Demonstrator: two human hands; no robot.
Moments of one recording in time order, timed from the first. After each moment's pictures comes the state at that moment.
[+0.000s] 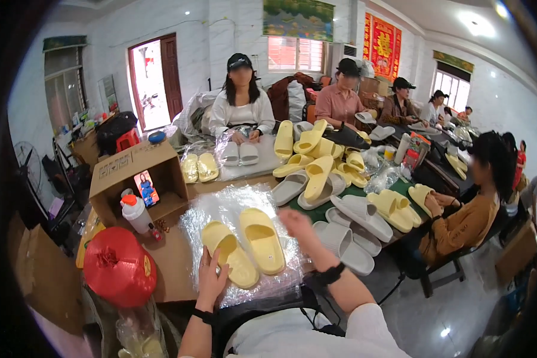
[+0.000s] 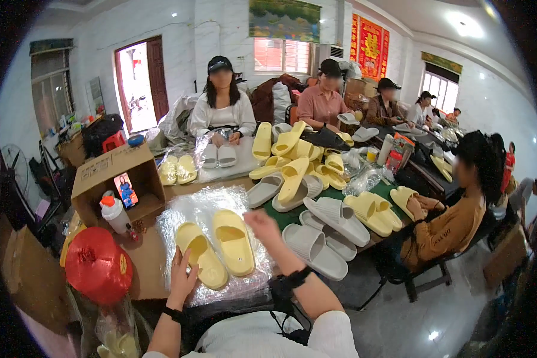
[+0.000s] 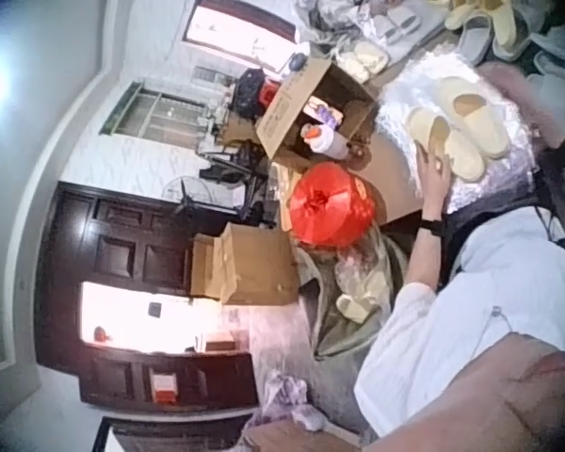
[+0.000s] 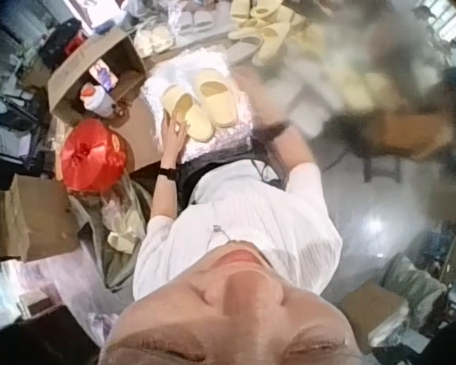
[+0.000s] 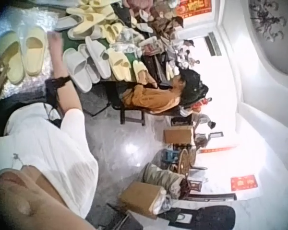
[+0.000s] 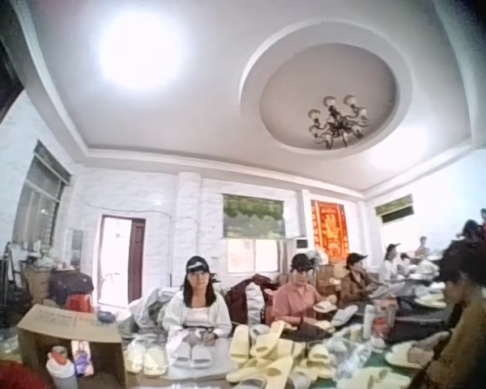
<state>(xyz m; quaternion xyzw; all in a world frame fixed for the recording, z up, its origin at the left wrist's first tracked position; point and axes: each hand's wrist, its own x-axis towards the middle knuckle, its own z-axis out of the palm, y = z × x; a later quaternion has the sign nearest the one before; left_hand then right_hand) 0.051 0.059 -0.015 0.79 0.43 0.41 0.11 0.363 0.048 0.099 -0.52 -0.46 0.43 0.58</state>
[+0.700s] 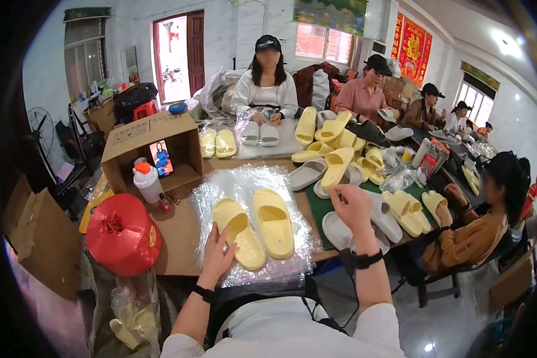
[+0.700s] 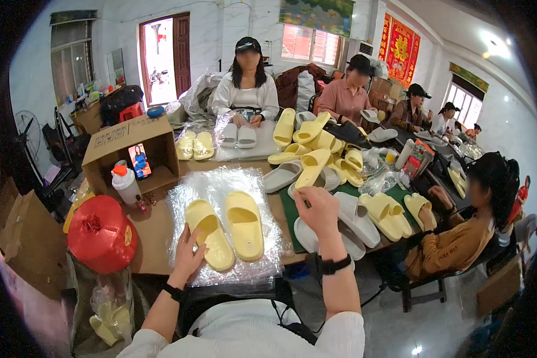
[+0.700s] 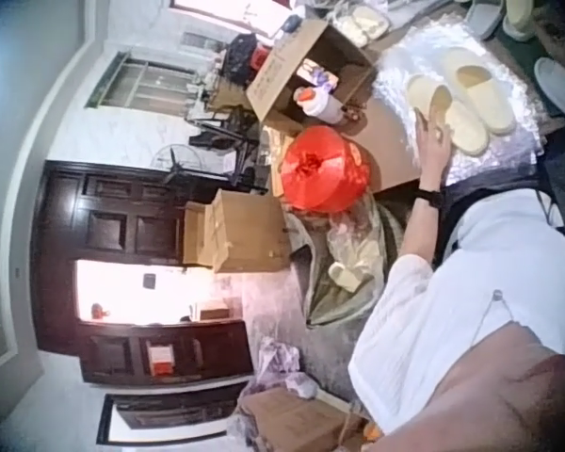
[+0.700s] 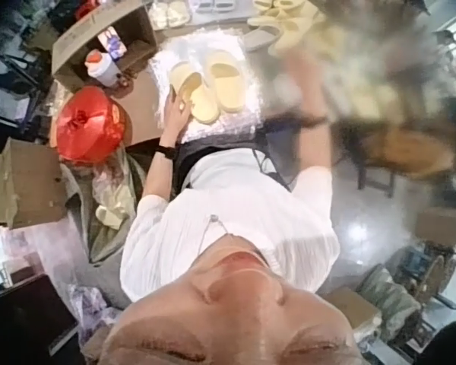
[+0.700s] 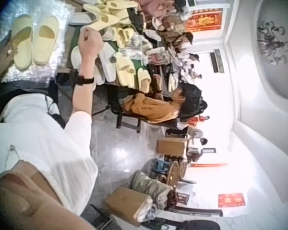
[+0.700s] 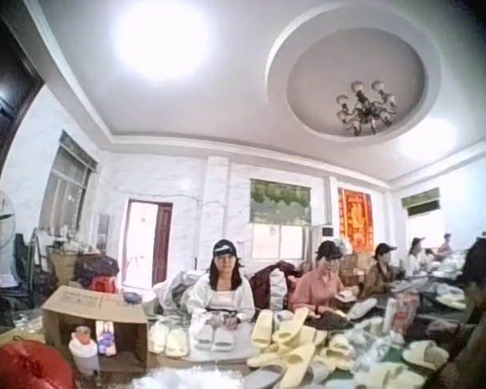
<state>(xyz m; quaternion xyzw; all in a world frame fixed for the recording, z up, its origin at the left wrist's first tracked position) 0.051 0.058 -0.010 0.79 0.44 0.42 0.11 0.425 0.009 0.171 -0.53 -0.68 -0.23 0.46</state>
